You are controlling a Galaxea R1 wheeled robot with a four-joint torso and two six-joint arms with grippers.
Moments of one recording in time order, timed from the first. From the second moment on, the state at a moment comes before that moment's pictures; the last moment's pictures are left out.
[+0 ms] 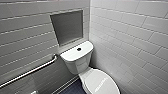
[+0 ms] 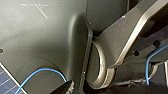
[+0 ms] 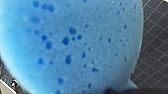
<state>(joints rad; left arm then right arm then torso) 1.55 2.97 -2.49 0.09 -0.04 -0.13 -1.01 2.28 -1.86 0.02 -0.38 0.41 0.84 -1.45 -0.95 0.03</state>
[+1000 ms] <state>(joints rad) 1.50 2.88 -2.32 0.09 -0.03 -0.14 -1.36 2.35 -1.90 -0.01 0.01 0.40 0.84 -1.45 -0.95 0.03</state>
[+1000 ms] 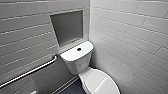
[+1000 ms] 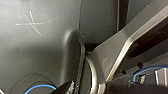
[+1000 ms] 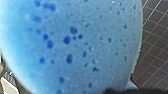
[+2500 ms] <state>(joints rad) 1.11 2.47 -1.81 0.01 -0.02 -0.37 -1.46 2.33 -1.75 -0.03 0.20 0.39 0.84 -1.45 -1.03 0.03</state>
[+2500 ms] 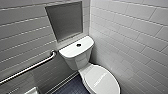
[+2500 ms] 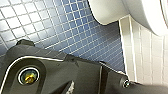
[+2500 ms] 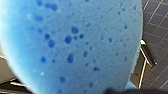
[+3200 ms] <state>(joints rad) 1.03 2.51 -1.77 0.01 -0.02 -0.39 -1.45 2.33 -1.74 -0.03 0.20 0.39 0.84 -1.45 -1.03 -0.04</state>
